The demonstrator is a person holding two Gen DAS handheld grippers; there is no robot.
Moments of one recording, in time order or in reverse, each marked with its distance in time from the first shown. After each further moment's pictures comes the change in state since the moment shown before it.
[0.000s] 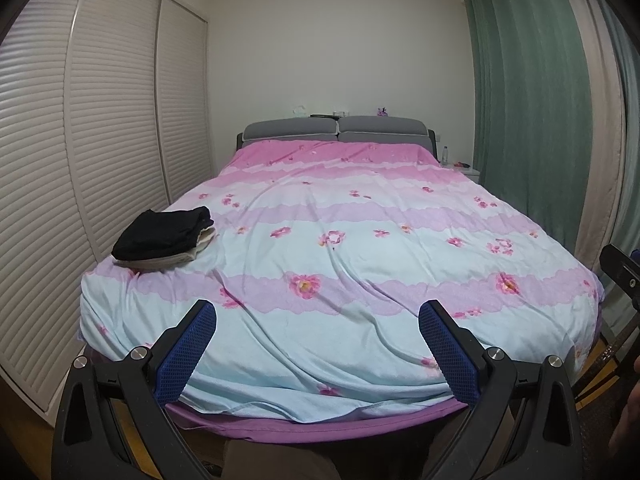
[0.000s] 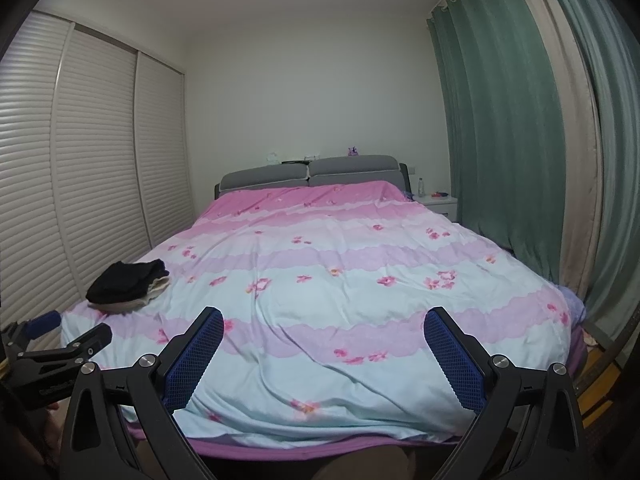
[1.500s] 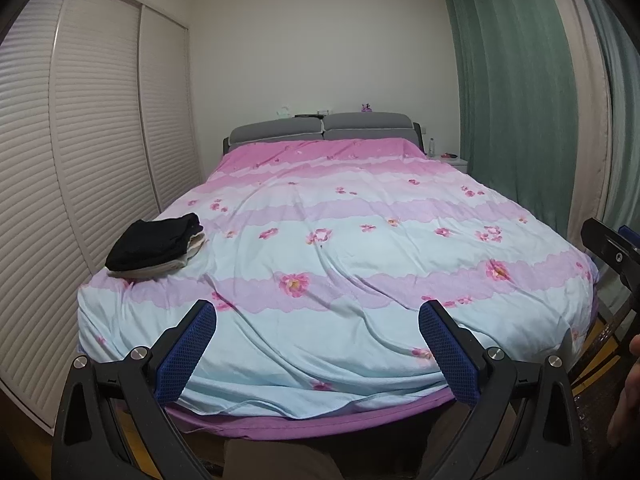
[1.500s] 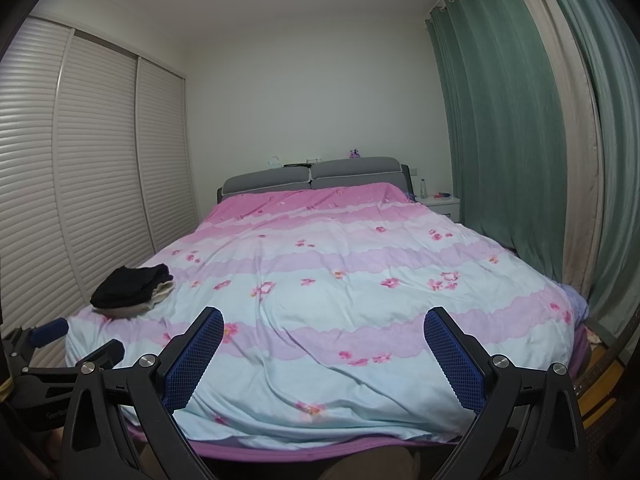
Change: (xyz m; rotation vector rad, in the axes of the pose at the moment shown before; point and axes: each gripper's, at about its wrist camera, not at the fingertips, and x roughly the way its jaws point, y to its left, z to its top) left arm -0.011 -0.011 0.003 0.068 0.002 -0.029; right arm -0.009 0.010 0.002 0.016 -0.012 -0.001
